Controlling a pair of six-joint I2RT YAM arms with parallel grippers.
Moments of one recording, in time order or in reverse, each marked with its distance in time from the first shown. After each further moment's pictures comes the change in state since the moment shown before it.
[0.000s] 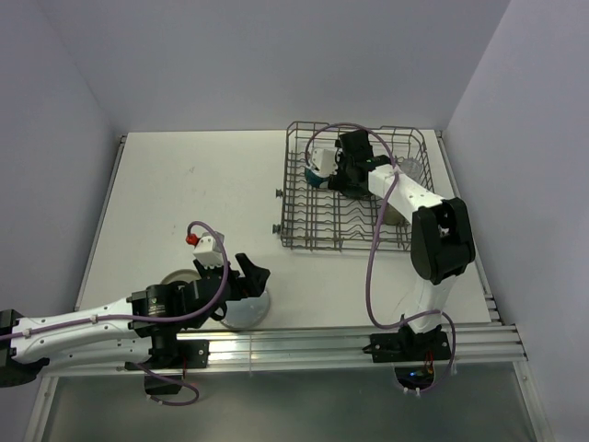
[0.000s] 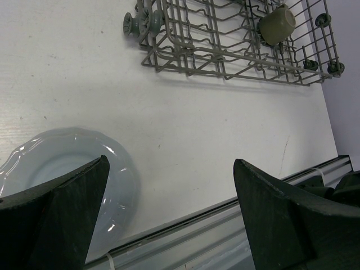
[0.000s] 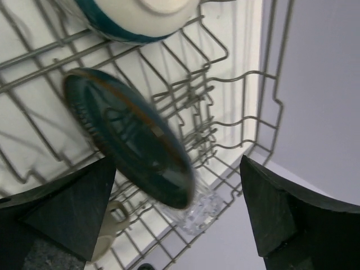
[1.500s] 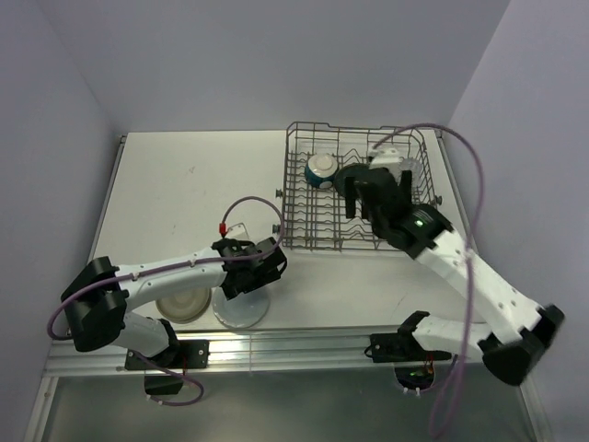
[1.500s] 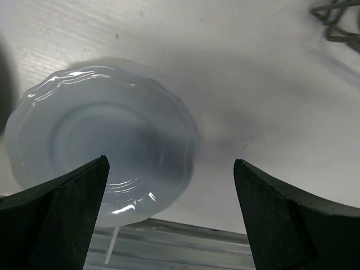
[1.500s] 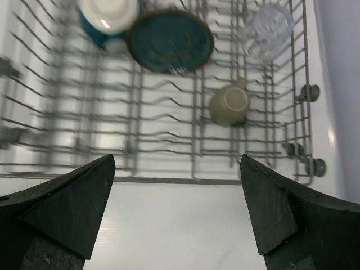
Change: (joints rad) left arm 0.268 0.705 0.352 -0.402 0.306 -0.359; right arm 0.336 -0.652 -0.217 -0.376 0.488 1.419
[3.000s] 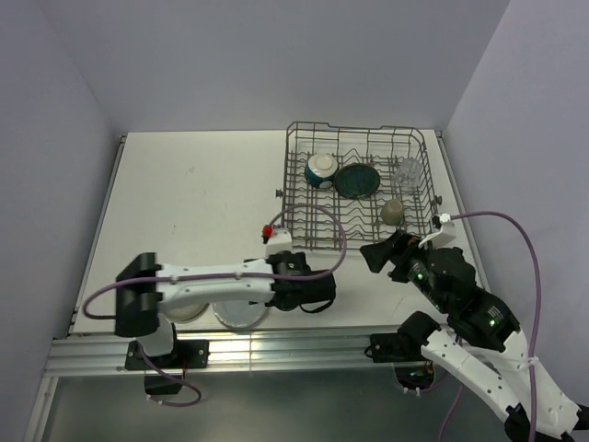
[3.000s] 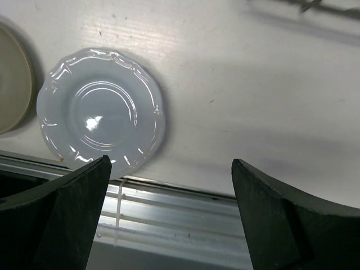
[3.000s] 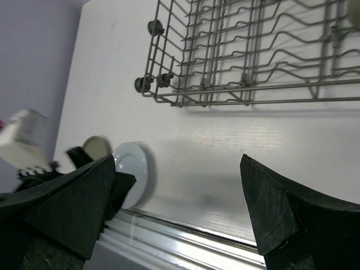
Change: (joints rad) left arm -0.340 0.342 0.480 -0.499 -0.247 -0.181; right arm 0.000 -0.816 -0.399 -0.039 -0.398 0.483
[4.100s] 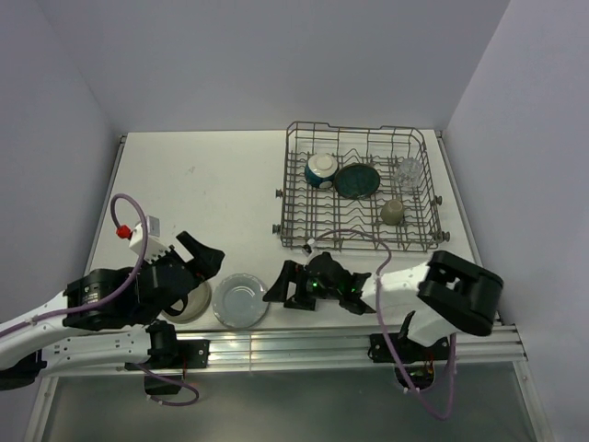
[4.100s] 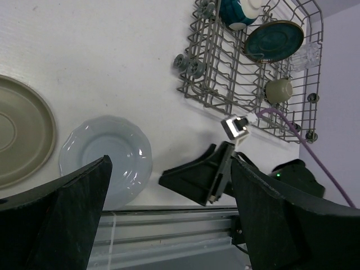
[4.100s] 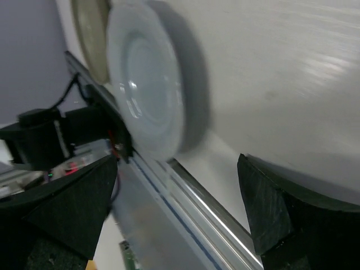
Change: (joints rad) left arm 0.079 -1.085 -0.390 0.148 -0.180 0.102; right arm 0.358 1.061 -0.404 1.238 -0.436 0.432
